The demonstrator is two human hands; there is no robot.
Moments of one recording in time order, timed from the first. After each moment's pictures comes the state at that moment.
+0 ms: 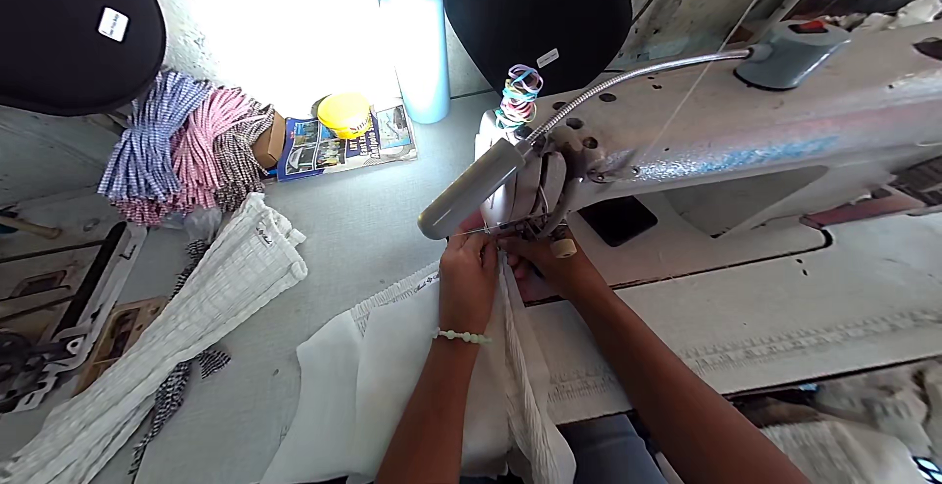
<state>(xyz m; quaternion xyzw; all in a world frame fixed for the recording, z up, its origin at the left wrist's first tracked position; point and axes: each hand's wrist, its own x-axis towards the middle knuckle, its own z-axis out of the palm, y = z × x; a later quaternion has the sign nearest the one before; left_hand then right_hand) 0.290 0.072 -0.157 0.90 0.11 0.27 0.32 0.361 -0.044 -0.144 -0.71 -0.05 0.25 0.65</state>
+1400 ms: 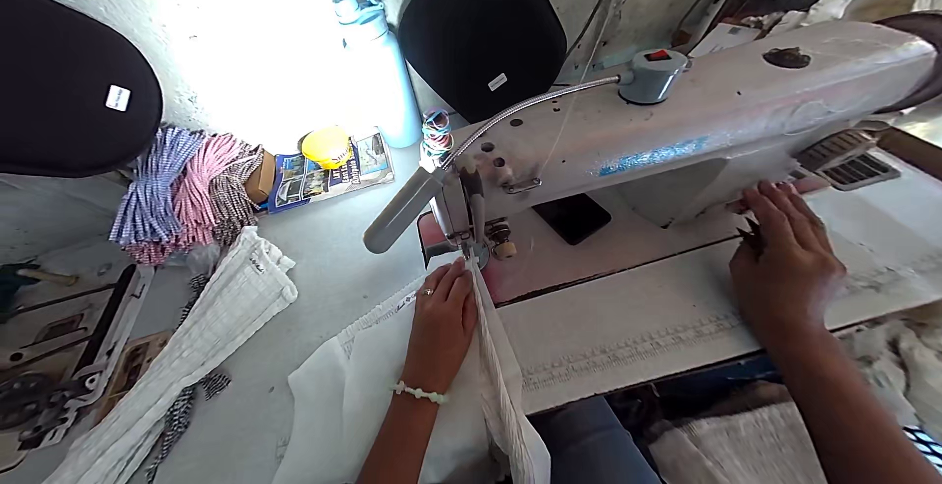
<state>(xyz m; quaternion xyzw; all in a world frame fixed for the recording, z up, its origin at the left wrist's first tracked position) 0.242 0.077 -0.173 0.95 -0.04 0.22 0.19 0.380 -0.285 -0.180 -0.91 -0.09 -0.34 0.23</state>
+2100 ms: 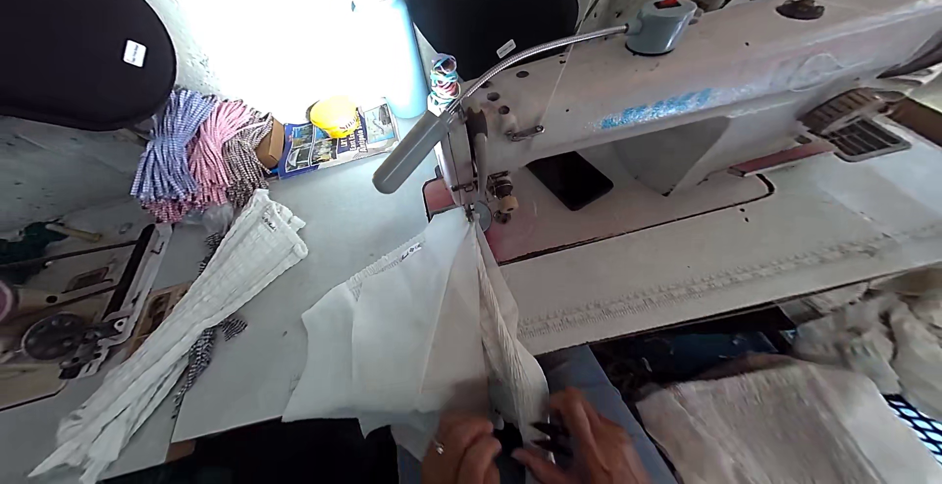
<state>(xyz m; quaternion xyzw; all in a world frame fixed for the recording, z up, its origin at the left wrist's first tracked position) 0.054 0.016 -0.193 0.89 -0.05 0.31 0.33 0.129 -0.170 -0.199 -0.87 -0.31 -0.04 0.39</state>
